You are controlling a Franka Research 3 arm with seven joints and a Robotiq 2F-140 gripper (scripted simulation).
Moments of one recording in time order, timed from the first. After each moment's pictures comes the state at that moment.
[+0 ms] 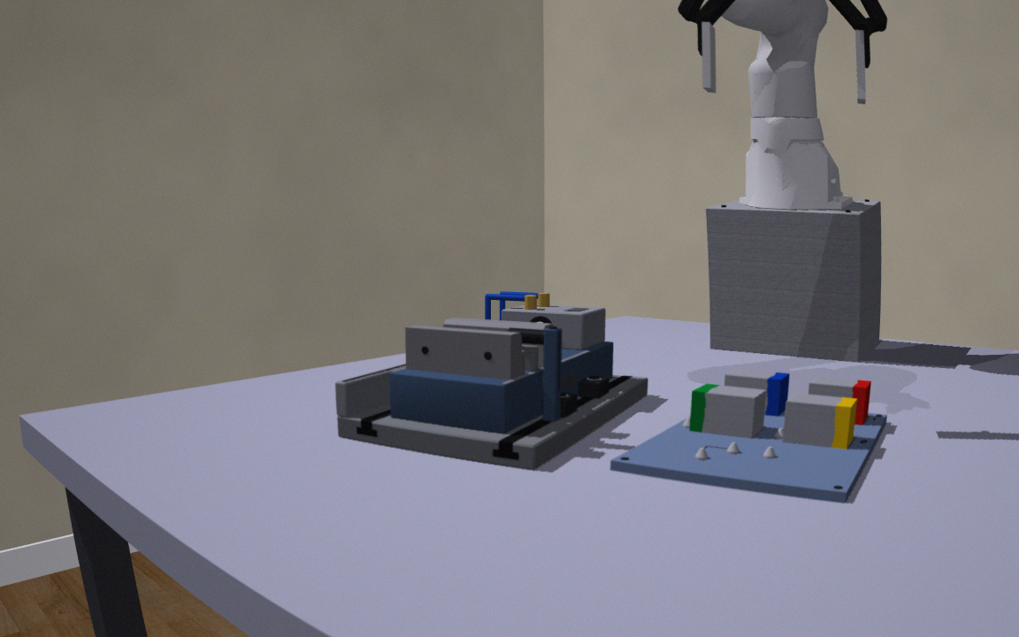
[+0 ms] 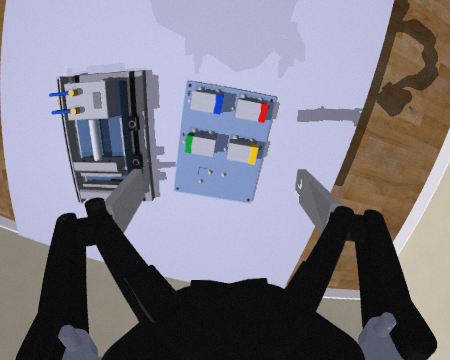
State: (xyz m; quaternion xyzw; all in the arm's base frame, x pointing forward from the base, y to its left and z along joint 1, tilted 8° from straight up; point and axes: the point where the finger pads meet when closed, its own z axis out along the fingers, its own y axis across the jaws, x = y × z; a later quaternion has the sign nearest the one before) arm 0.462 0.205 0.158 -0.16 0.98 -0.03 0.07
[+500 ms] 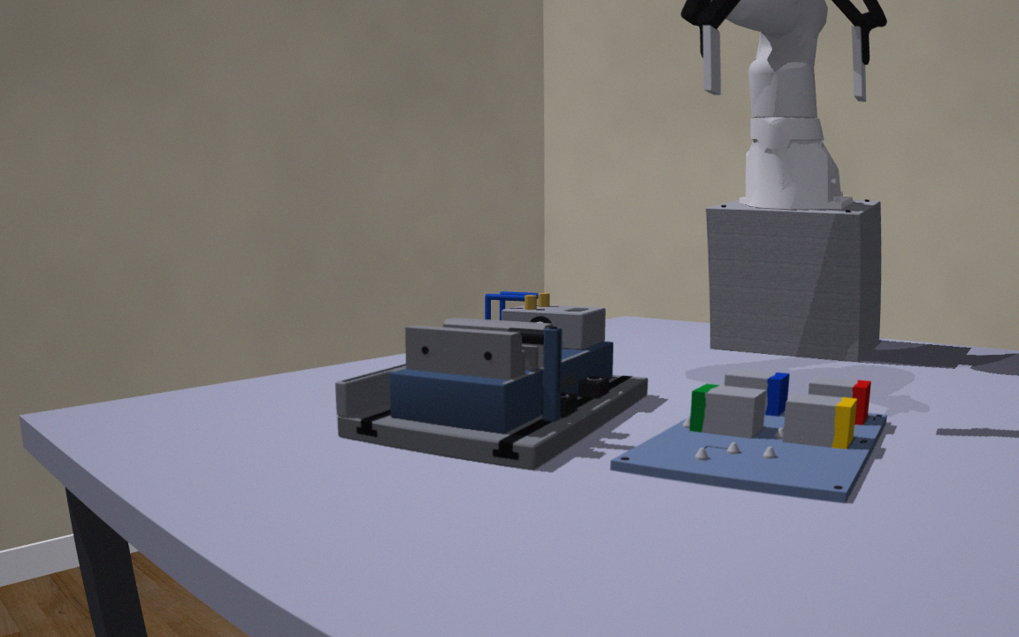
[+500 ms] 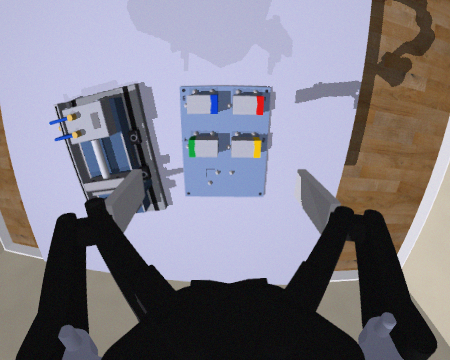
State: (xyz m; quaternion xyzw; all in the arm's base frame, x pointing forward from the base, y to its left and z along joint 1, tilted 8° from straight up) arm 0.462 0.205 0.158 -0.08 0.99 -0.02 0.07
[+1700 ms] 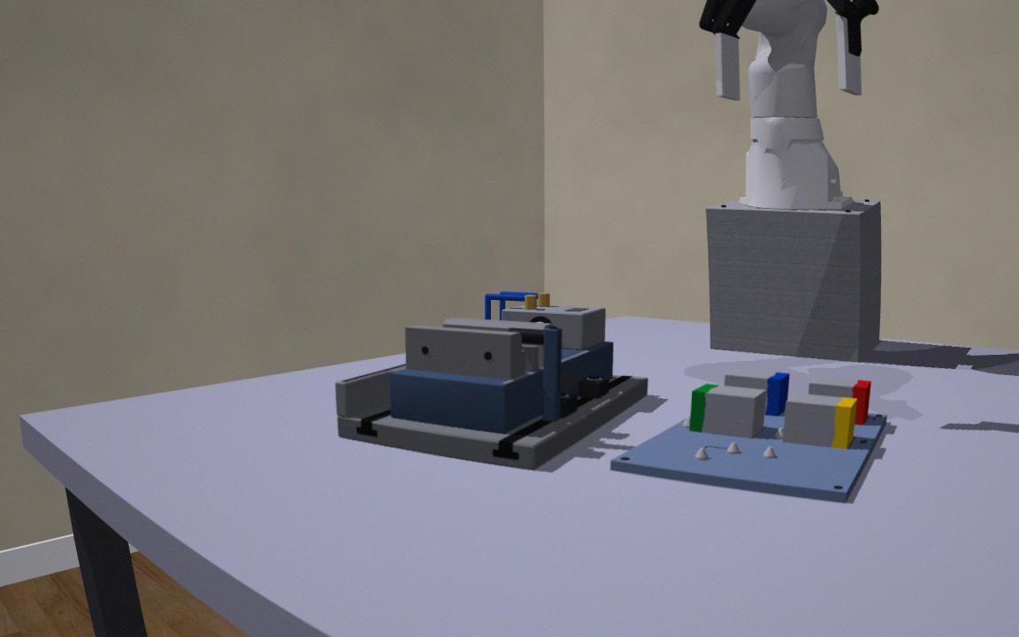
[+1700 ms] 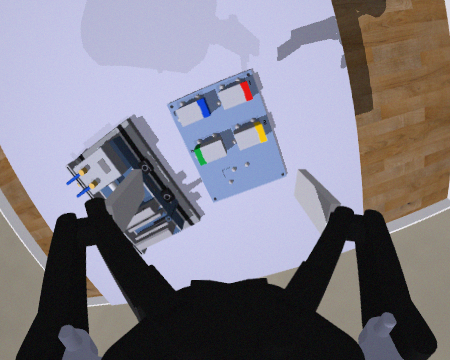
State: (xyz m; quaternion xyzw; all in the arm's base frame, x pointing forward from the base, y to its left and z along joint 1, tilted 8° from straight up) arm 0.462 0.206 0.158 0.12 0.99 0.00 0.07
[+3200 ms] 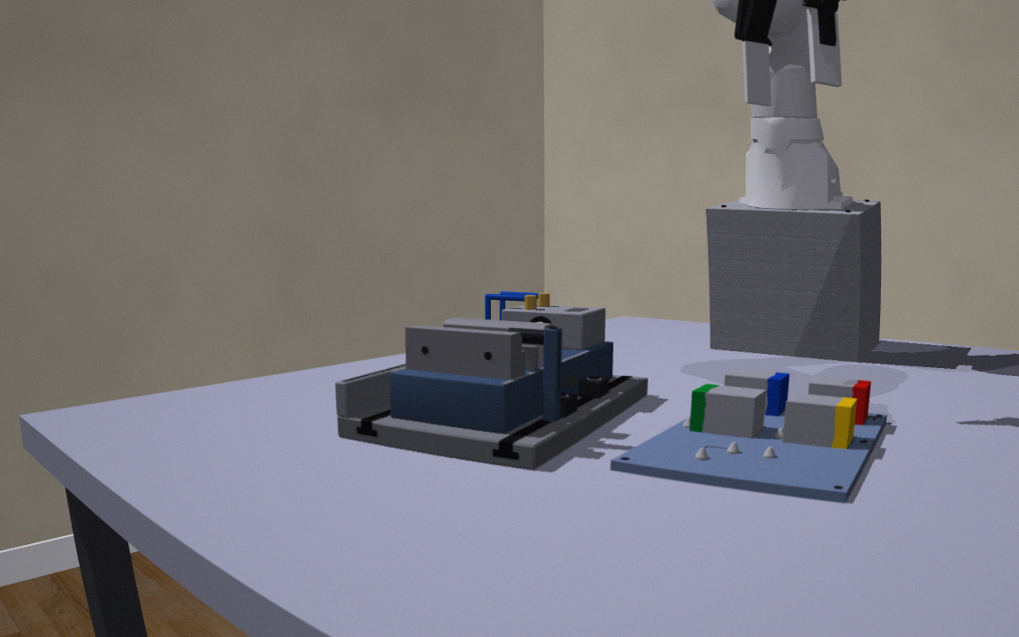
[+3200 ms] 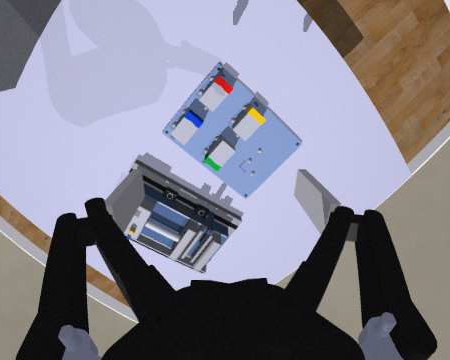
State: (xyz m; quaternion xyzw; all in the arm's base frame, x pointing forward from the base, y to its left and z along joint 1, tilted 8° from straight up) arm 0.461 0.208 0.158 0.34 0.94 0.02 0.06
